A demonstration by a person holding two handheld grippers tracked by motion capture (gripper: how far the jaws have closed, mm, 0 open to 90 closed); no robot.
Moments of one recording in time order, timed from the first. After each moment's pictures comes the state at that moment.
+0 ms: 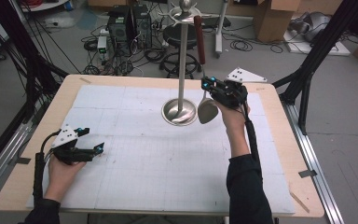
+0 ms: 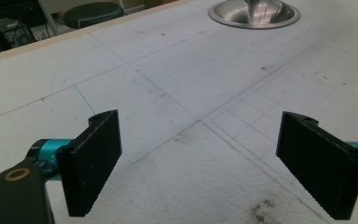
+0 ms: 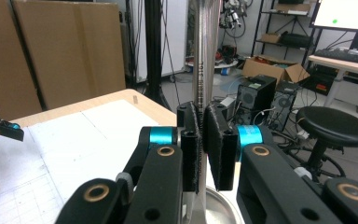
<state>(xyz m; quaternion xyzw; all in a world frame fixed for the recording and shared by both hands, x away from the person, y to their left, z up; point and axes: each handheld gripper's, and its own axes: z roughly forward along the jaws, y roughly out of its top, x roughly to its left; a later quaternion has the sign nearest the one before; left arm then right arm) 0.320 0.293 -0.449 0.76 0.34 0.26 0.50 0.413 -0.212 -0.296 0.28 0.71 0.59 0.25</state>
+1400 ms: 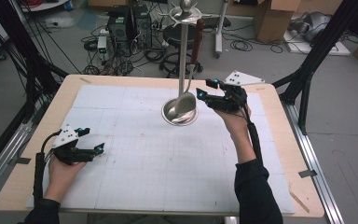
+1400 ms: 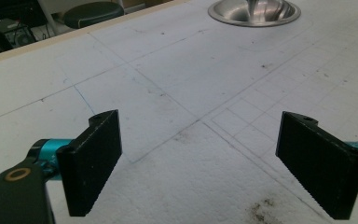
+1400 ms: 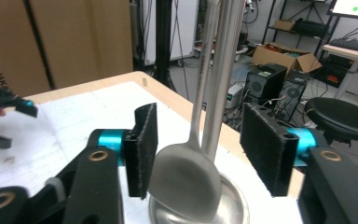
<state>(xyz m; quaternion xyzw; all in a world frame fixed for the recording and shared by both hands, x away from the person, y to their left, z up) 0.319 0.292 -0.449 0.76 0.34 0.26 0.49 0.399 -0.214 -0.297 0.26 0.74 0.57 0.24</state>
